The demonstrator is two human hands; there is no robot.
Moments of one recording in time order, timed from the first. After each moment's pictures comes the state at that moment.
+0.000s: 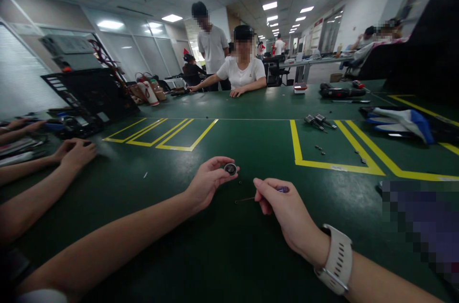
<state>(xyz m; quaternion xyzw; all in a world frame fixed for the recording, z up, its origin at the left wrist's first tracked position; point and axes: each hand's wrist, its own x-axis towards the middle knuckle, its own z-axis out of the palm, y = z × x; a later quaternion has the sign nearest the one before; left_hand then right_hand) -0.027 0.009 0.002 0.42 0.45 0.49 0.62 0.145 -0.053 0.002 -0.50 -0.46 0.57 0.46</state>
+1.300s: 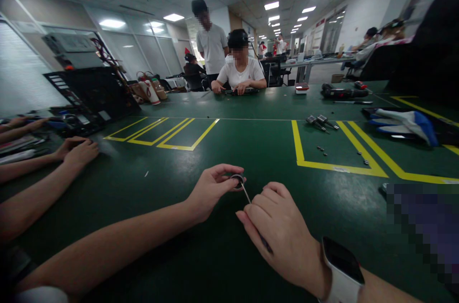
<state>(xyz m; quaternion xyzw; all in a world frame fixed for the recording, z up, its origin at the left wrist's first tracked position) -0.022 -0.015 0.009 0.53 0.43 0.43 0.59 0.143 -0.077 0.006 -0.35 -0.85 0.02 0.38</state>
